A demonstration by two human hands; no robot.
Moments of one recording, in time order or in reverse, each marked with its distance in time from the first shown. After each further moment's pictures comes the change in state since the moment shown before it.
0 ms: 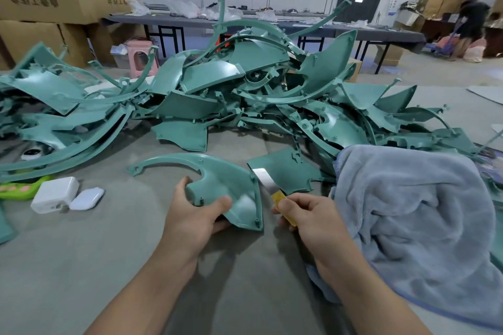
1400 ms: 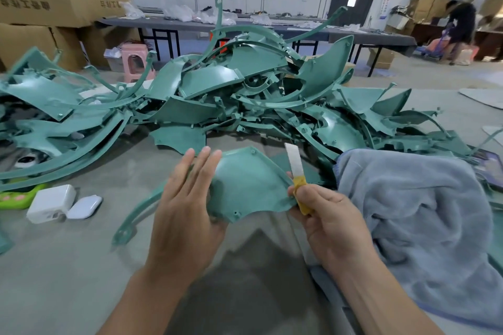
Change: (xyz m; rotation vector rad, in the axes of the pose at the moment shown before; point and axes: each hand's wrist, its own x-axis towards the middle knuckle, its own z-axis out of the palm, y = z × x) left_hand -0.004 0.015 -0.018 1.048 0.017 1.061; right_hand 0.001 -0.017 -0.007 0.670 -0.070 -0.017
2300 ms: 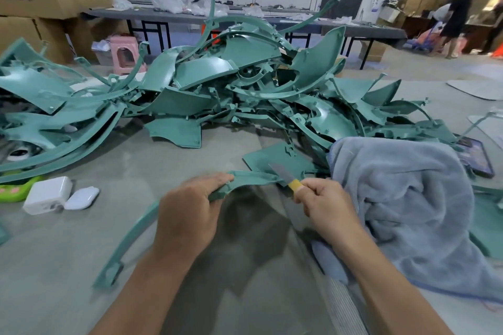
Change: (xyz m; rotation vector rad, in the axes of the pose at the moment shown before) left_hand -0.002 0.004 0.013 -0.031 -0.003 -0.074; right_hand 0.010 0.001 -0.028 -1.173 0.109 -0.208
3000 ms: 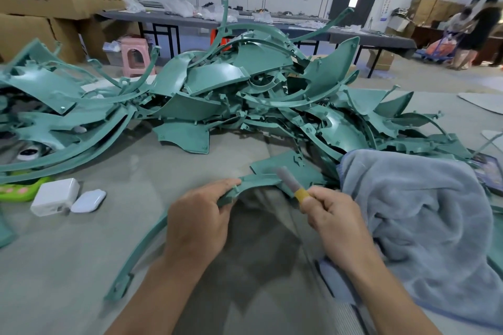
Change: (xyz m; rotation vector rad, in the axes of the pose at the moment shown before) left_hand 0.003 0.005 0.004 -0.010 0.044 -0.111; right_hand -0.010 -0.011 -0.006 0.038 -0.010 -0.139
